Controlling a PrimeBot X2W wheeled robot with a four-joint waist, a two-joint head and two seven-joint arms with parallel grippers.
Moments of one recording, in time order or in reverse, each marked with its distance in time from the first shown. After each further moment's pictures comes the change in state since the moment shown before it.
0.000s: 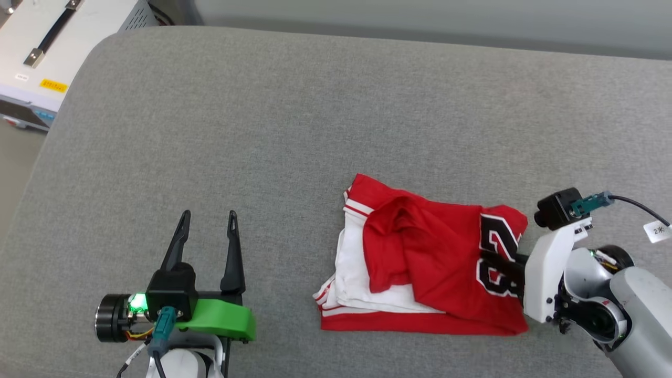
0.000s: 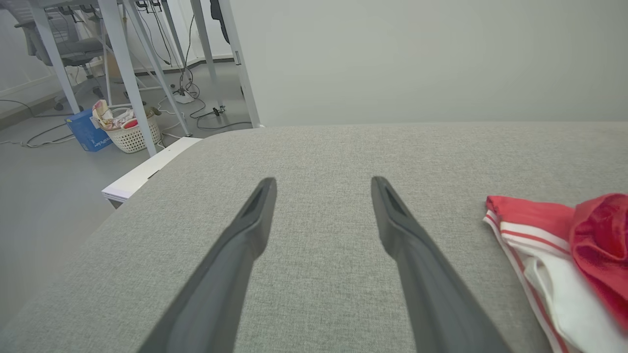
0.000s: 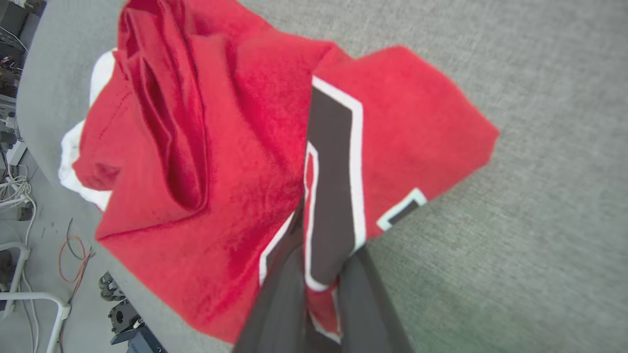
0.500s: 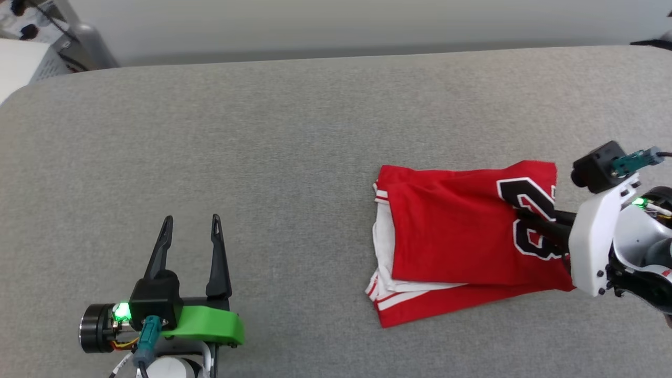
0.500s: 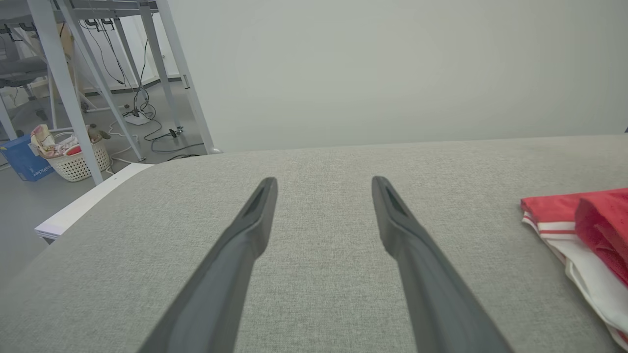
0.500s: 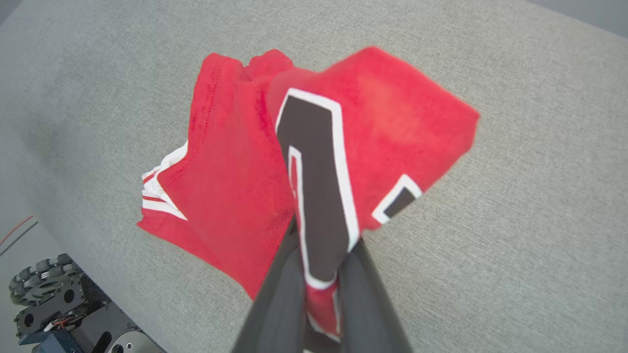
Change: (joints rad) left arm 0.038 0.001 0.040 -0.041 0.002 0.010 0.000; right arm -0.094 -0.218 0.050 -0.225 0.001 0.000 0.043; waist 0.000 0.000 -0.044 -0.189
